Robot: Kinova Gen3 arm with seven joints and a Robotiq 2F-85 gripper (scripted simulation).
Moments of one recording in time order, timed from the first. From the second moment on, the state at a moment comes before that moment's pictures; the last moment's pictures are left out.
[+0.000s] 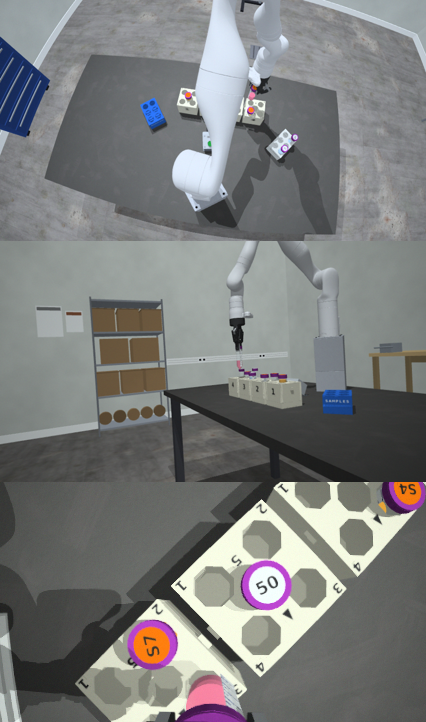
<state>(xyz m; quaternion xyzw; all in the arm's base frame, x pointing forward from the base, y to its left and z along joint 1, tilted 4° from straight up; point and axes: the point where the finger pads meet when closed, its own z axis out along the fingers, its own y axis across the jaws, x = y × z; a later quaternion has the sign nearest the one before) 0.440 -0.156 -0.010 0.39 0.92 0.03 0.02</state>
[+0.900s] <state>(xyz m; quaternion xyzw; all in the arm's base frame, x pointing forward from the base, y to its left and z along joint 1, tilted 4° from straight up) 0.444 -0.165 -0.025 0.39 0.92 0.03 0.02</state>
